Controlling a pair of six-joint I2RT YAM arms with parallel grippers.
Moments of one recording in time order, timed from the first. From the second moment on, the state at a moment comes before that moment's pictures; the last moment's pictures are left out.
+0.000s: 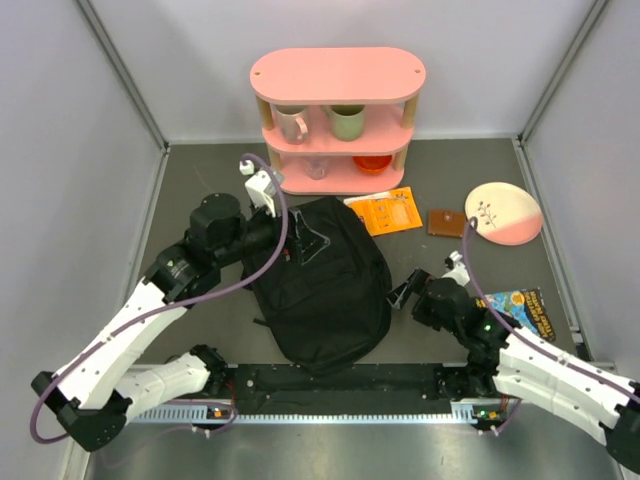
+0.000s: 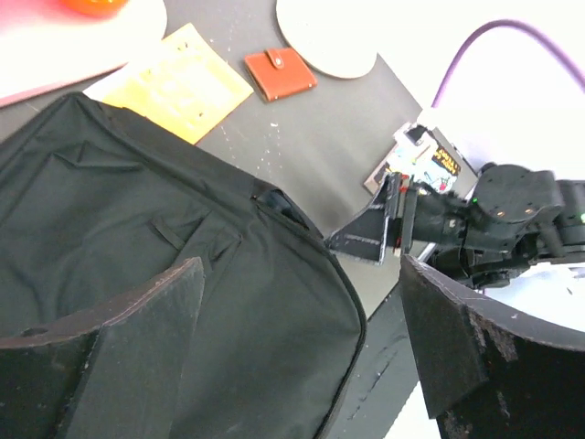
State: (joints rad) left arm -0.68 0.97 1.13 -0.46 0.26 -0.41; right arm 0.80 0.63 0.30 -0.37 0.29 1.11
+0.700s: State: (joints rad) left arm -0.68 0.94 1.10 -0.49 0.12 -0.42; right arm 0.79 1.41 0.48 0.34 -0.12 1.15
